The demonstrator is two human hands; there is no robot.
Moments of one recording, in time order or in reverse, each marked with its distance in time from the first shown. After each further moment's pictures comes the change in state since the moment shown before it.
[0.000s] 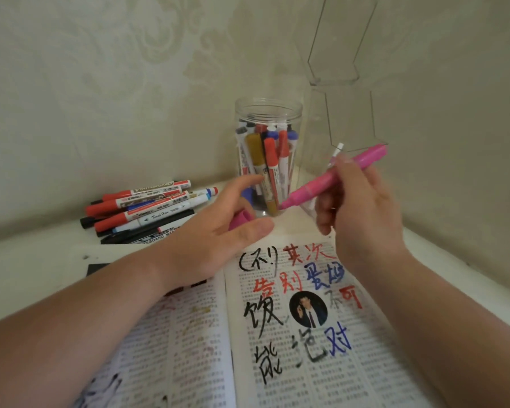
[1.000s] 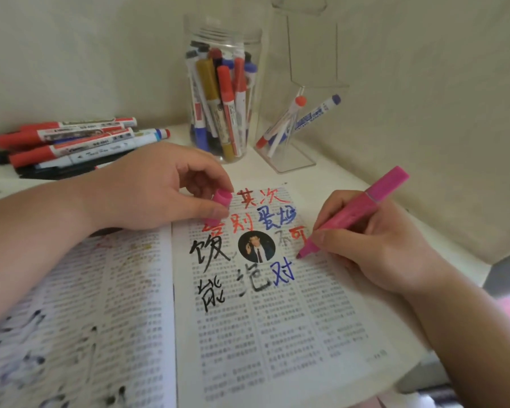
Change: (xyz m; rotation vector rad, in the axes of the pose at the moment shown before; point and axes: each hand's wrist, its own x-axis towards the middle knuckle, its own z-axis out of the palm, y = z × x) left_hand -0.003 0.006 0.009 0.073 -0.103 0.054; right_hand -0.059 0.004 -0.100 -0.397 -0.441 0.077
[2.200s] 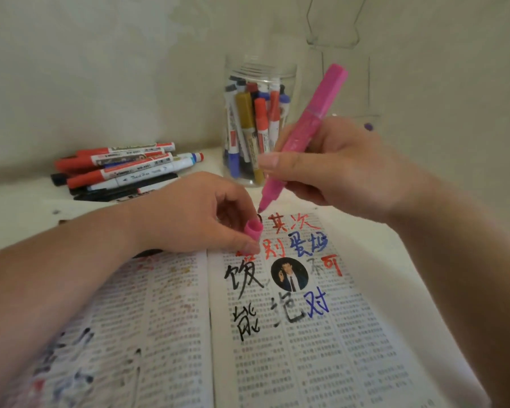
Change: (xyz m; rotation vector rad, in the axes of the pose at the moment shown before) left_hand -0.001 0.011 -0.006 0.039 -0.056 -0.153; right_hand 0.092 -0.076 0.033 -0.169 -0.316 -0.220
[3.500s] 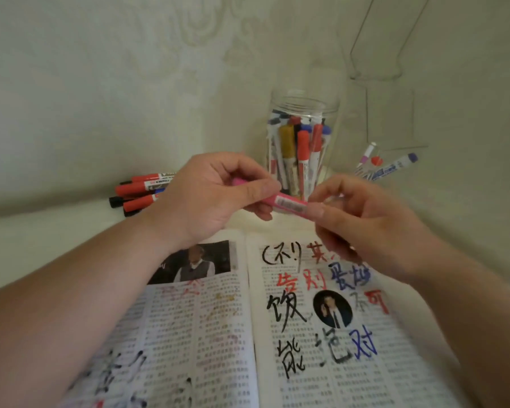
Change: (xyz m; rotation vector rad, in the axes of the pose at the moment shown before) left_hand 0.001 -0.012 -0.029 -0.530 0.380 0.184; right_hand -0.004 0.029 0.018 0.153 0.106 0.081
